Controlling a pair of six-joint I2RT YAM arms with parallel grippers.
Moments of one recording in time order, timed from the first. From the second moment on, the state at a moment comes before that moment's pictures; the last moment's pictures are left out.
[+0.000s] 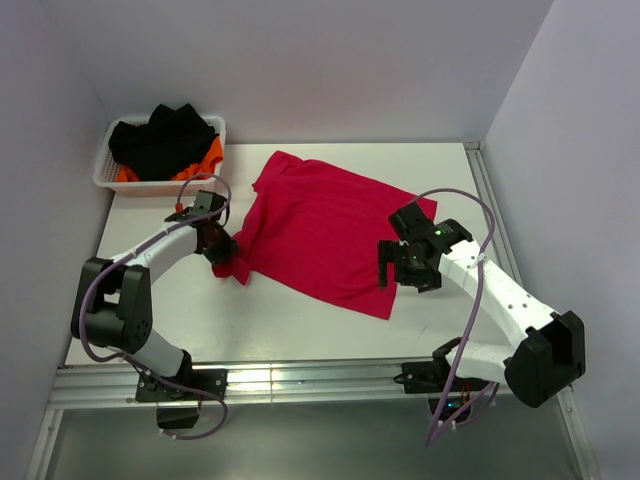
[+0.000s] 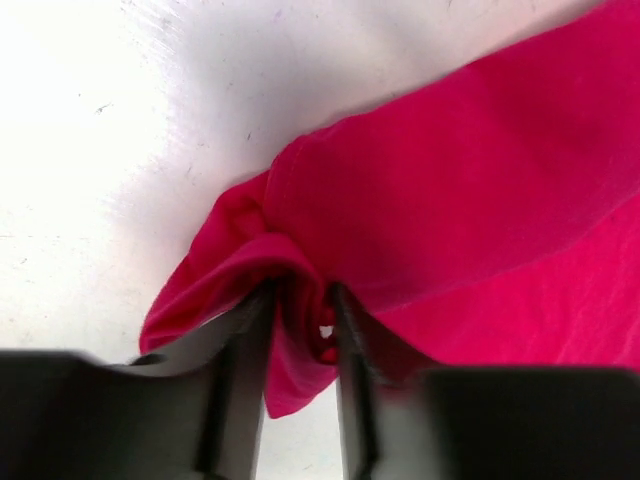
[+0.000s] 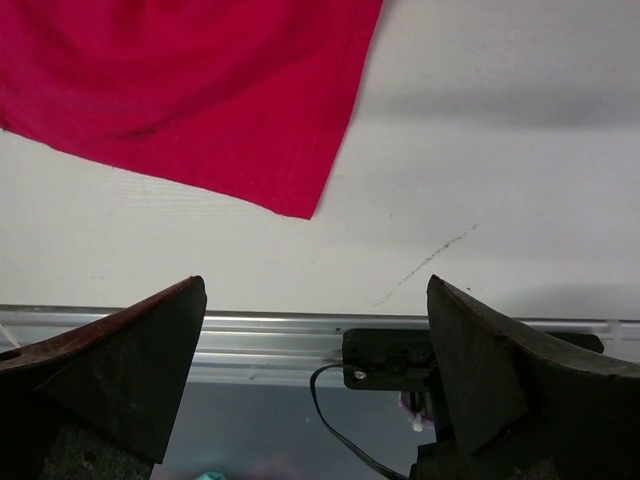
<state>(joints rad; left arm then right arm) -0.24 1.56 0.95 -0.54 -0.11 -0.91 0.46 1.20 0.98 -1.09 0.06 0.51</state>
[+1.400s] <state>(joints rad) -0.24 1.50 1.03 -0.62 -0.12 -0.81 0.46 1.43 0.72 -0.87 -0.19 0.71</state>
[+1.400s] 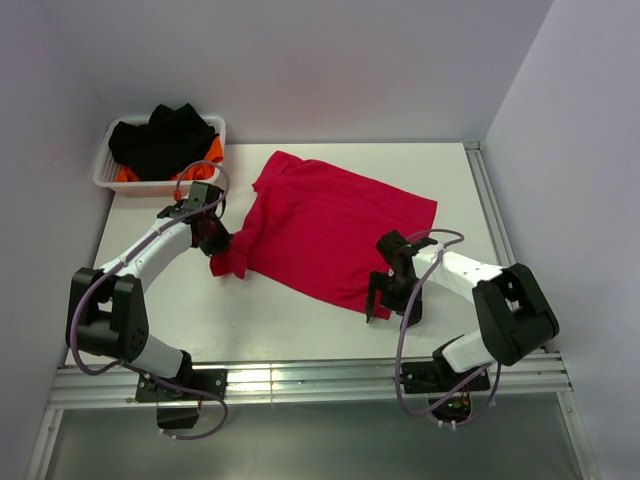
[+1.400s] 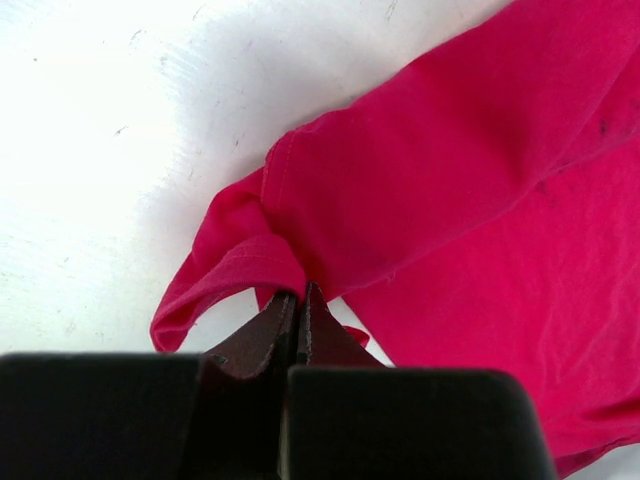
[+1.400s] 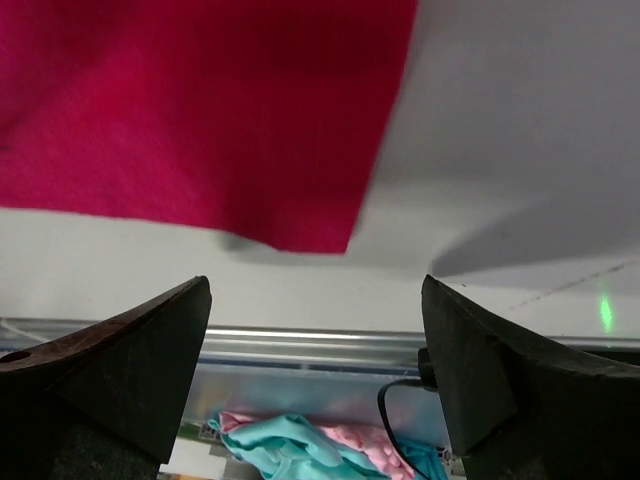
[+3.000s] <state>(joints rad) -0.22 1.14 1.75 -1.05 -0.21 -0.67 0.46 1.19 1.75 -1.26 0.05 0.67</state>
